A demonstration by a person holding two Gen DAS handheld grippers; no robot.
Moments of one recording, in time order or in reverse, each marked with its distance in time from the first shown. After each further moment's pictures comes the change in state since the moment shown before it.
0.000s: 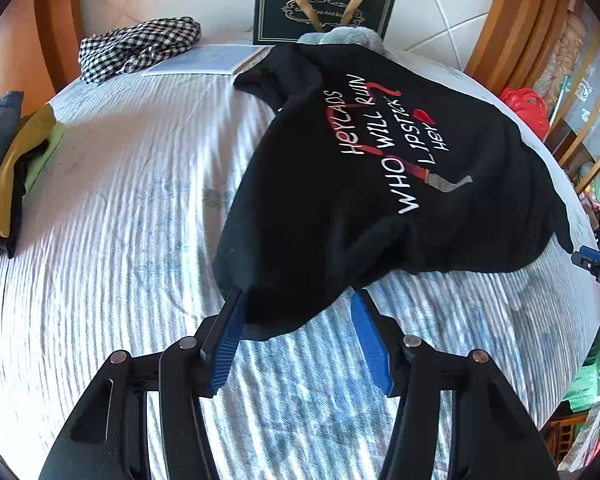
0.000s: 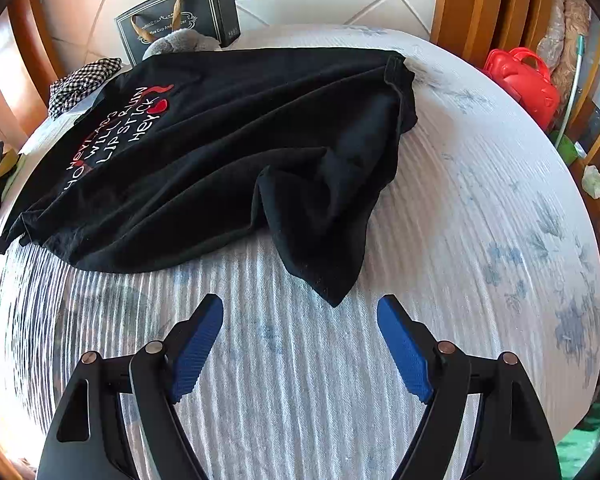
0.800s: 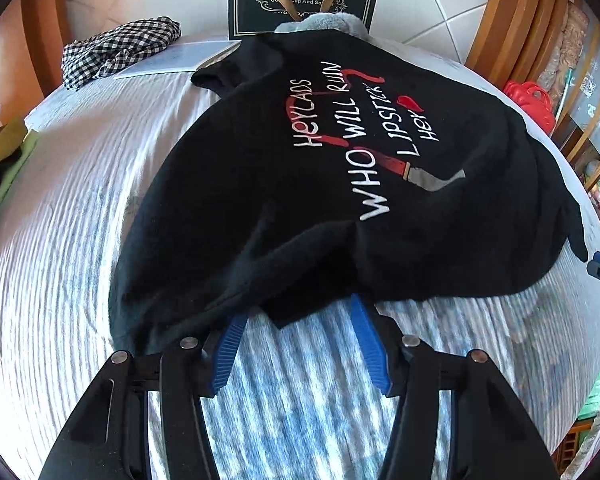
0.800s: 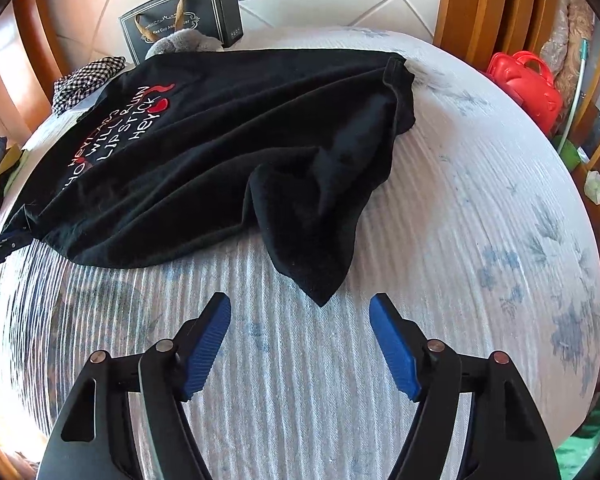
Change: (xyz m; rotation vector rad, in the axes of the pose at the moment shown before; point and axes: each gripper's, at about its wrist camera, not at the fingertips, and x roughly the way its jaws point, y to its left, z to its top) left arm 0.050 -0.047 0.014 -0.010 -0.012 0.039; right arm 0.002 -0.007 0.001 -0.022 -0.006 0.019
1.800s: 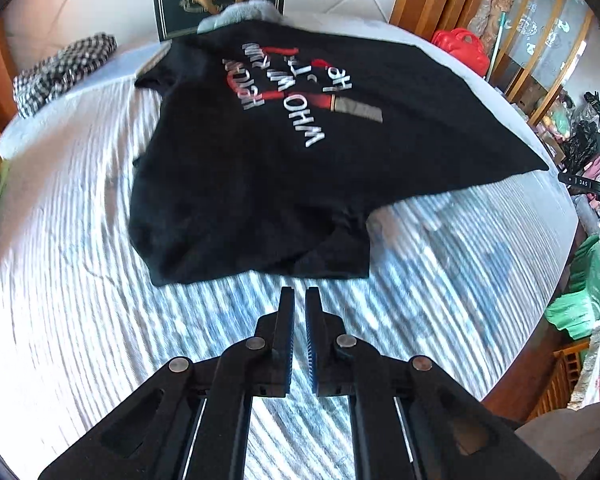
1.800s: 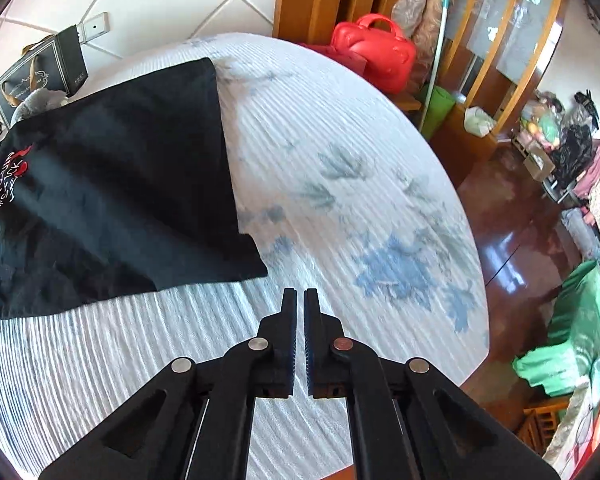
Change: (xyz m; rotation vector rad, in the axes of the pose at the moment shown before) left arm -0.060 -0.011 -0.045 0.194 0.126 -0.146; right arm -0.058 -0.122 -0.028 0.296 0.015 -0.353
